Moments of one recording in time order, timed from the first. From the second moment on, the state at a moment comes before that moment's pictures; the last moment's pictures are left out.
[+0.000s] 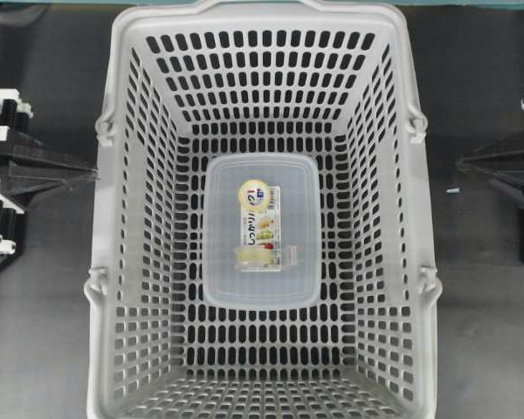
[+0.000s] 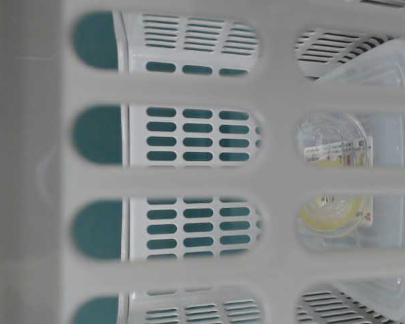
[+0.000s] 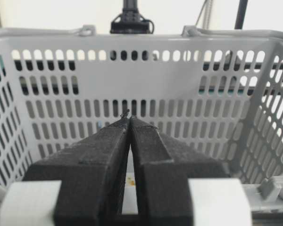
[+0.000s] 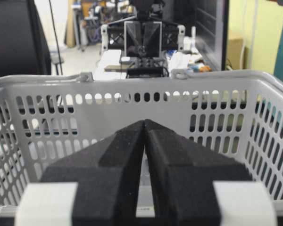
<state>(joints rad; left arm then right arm) 0.00 -0.96 1.17 0.00 -0.29 0.00 0.00 -0.97 1.18 0.00 -0.29 0.00</state>
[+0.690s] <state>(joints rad) -0.05 -0.58 0.72 0.04 0.24 -0.10 -0.04 -1.00 1.18 0.00 -0.18 0.00</state>
